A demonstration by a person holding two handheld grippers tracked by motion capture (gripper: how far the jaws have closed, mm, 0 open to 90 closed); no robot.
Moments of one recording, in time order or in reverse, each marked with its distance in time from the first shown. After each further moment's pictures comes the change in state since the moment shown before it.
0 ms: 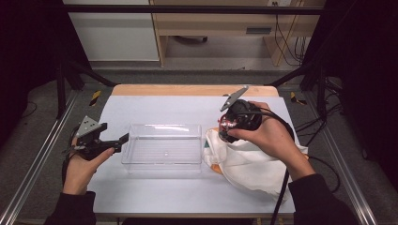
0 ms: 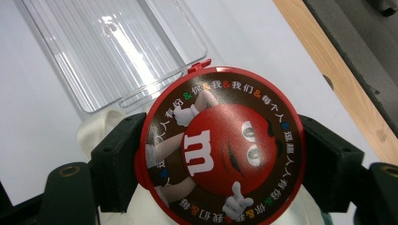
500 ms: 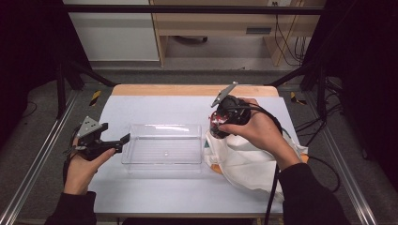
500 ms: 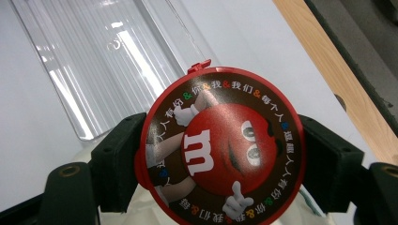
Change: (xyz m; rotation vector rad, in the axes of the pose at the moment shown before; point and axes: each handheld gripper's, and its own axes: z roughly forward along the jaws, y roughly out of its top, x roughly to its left) left arm -0.002 -0.001 0.002 -0.008 -0.014 -0.001; right arm -0.004 0.020 0.023 -0.021 0.038 -0.016
